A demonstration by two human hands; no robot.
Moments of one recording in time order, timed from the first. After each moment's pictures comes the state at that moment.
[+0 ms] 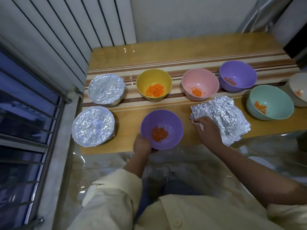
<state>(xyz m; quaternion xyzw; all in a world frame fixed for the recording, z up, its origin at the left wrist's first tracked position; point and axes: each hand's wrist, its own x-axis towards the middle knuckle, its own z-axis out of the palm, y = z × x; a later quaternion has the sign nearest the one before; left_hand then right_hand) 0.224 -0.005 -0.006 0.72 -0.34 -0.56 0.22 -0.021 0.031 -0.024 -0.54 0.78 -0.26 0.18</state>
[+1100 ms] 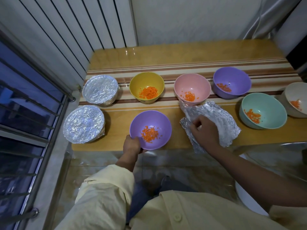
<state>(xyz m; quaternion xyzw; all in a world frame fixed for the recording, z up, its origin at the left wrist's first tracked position) 0.196 -0.007 -0.017 0.76 -0.26 -0.55 0.25 -0.054 0.034 0.008 -0.53 0.76 -0.33 0.18</state>
